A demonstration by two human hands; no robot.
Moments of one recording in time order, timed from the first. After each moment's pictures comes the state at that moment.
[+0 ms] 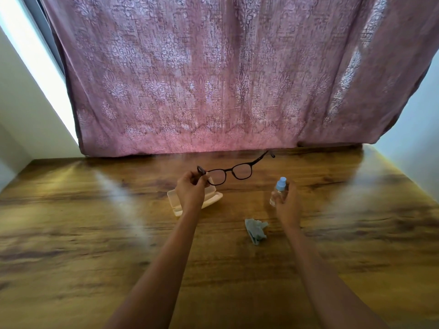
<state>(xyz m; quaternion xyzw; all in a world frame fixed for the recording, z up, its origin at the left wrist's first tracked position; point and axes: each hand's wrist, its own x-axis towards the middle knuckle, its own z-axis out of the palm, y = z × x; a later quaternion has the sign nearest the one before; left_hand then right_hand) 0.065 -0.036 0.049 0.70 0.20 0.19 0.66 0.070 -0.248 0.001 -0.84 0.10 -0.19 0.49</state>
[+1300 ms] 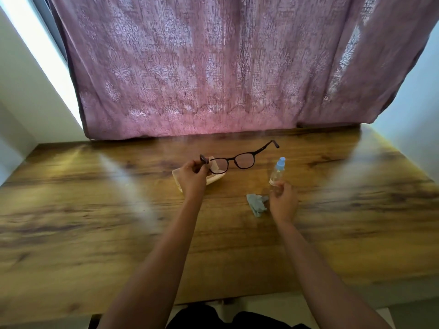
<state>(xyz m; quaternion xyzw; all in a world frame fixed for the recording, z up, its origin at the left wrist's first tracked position) 0.028 -0.035 0.045 0.70 0.18 0.20 0.66 0.022 -0.231 -0.023 -0.85 0.19 -0.16 0.46</state>
